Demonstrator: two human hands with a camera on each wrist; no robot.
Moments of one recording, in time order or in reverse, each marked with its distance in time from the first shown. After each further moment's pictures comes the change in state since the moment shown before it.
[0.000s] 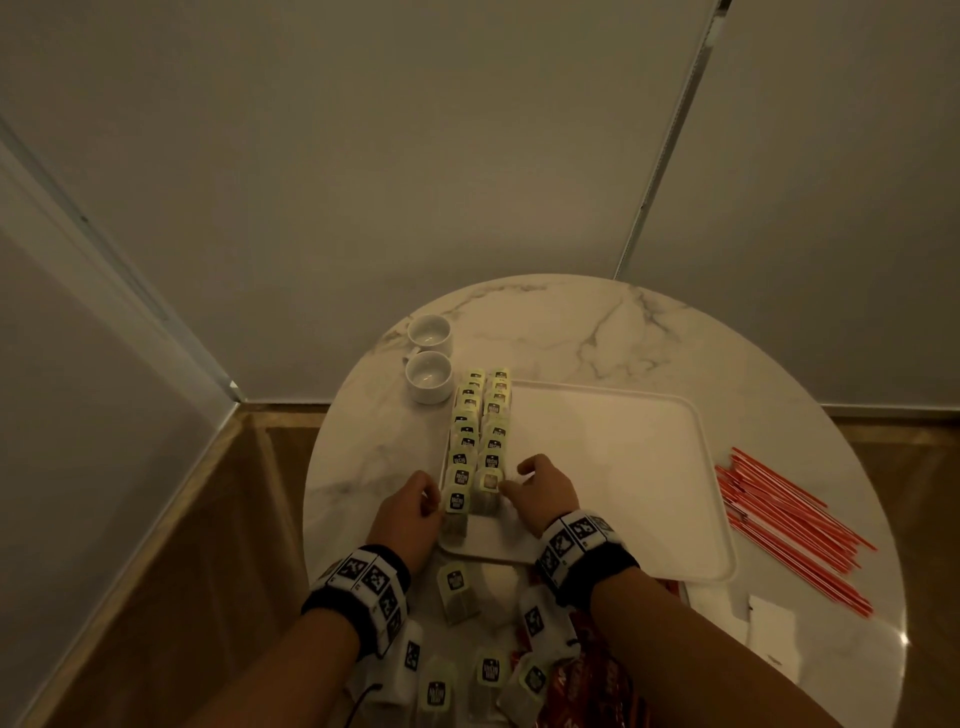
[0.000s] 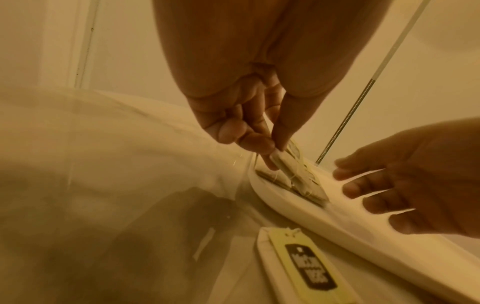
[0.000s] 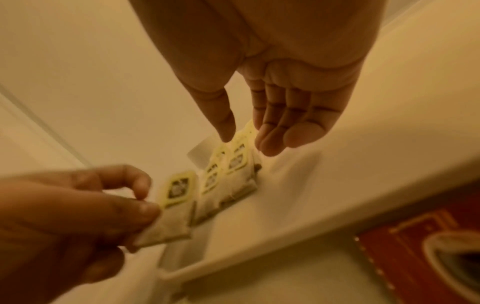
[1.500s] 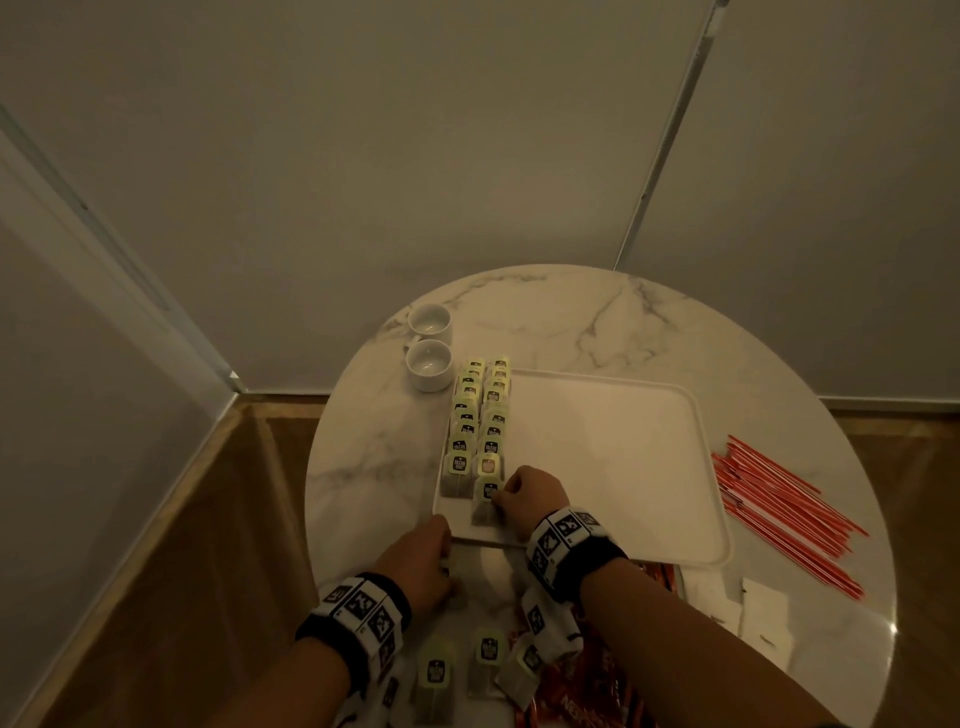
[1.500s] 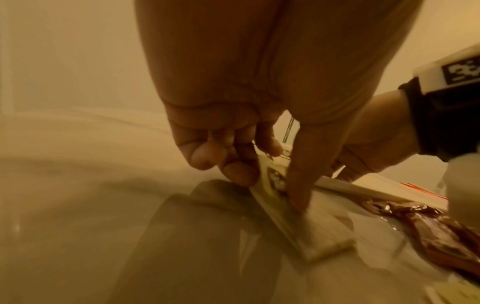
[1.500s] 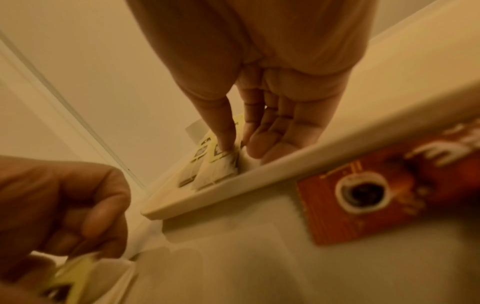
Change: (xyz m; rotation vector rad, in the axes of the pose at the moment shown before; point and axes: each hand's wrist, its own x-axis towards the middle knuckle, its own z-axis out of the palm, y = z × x) left_hand -0.036 -0.012 0.013 0.407 -0.380 0.002; right_hand -0.004 0.008 0.015 -0.204 -0.070 -0.002
